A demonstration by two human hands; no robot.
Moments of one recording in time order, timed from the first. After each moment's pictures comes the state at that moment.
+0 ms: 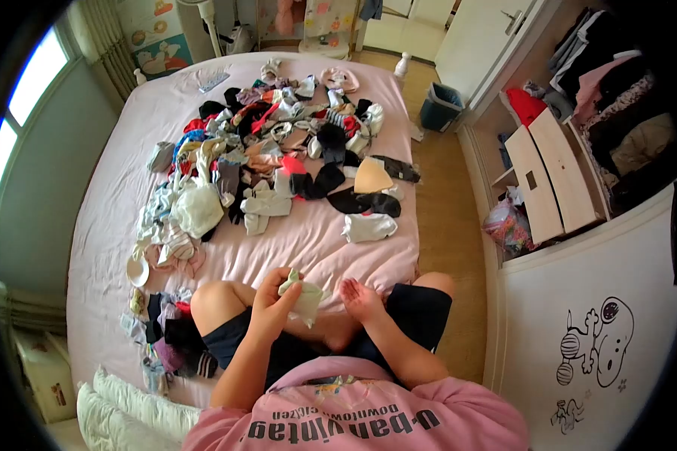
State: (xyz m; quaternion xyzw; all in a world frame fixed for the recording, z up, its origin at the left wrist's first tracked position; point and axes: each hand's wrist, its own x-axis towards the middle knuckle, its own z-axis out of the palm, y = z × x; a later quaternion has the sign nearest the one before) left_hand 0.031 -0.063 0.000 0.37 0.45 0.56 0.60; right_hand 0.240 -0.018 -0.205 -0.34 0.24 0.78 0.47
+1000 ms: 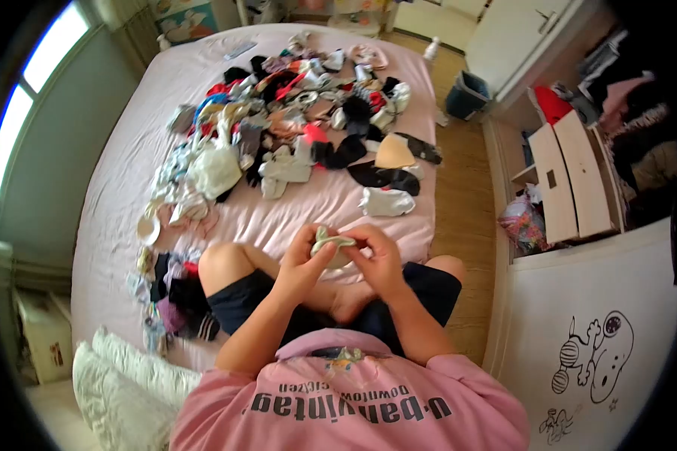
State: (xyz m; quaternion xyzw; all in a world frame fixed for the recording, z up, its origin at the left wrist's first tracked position) left_hand 0.060 -0.055 0.012 0.40 0.41 0.57 0.58; right_hand 0.210 -0.014 0.000 -0.35 -0.69 0.47 0.43
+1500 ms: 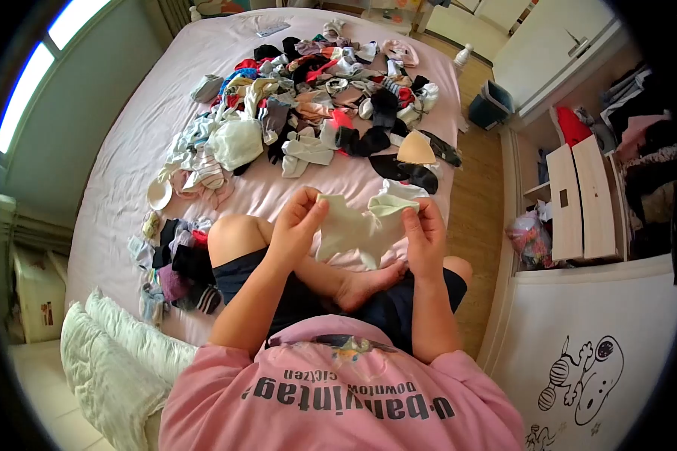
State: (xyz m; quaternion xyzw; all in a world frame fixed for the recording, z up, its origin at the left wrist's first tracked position) left_hand 0.022 -0.047 0.006 0.37 0.41 0.63 0.55; right_hand 0.220 -0.007 0.029 -0.33 -0.53 0.57 0.53
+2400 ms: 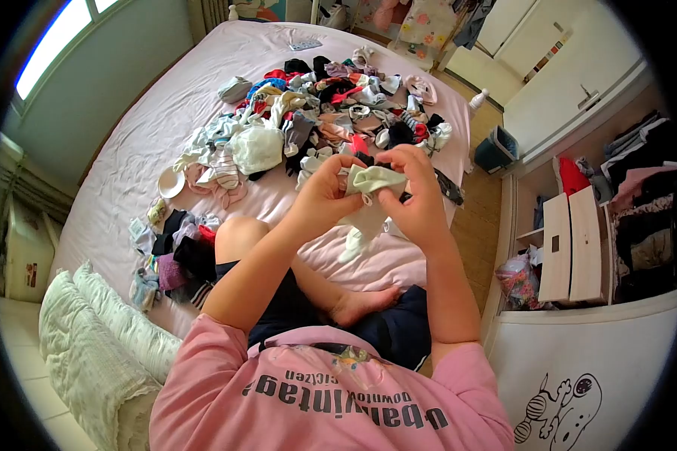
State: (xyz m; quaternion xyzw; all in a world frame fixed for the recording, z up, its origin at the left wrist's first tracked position) left_hand 0.006 -0.013 0.067 0.47 0.32 0.62 0.54; right_hand 0.156 0.044 0.120 -0.24 -0.85 0.20 0.42
